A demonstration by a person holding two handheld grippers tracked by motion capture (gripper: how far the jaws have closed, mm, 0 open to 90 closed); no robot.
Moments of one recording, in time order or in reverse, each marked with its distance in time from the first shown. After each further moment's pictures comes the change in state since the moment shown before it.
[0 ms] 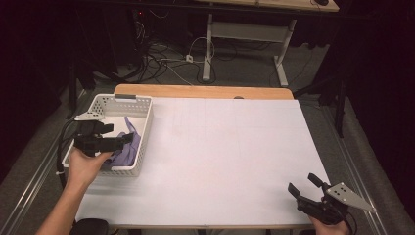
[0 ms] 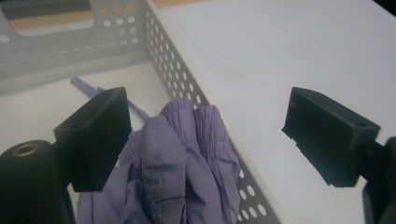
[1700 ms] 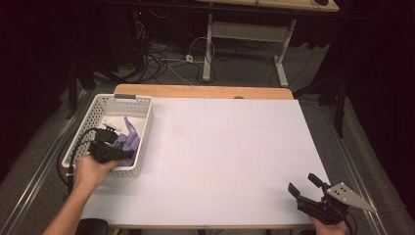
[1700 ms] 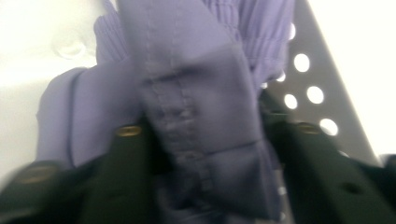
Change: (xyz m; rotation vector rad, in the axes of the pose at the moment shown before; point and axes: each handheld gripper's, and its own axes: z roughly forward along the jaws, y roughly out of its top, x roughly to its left) left arm 0.015 -0.022 0.053 0.394 0.003 -0.085; right arm 0.000 0.000 0.000 0.003 -0.001 0.008
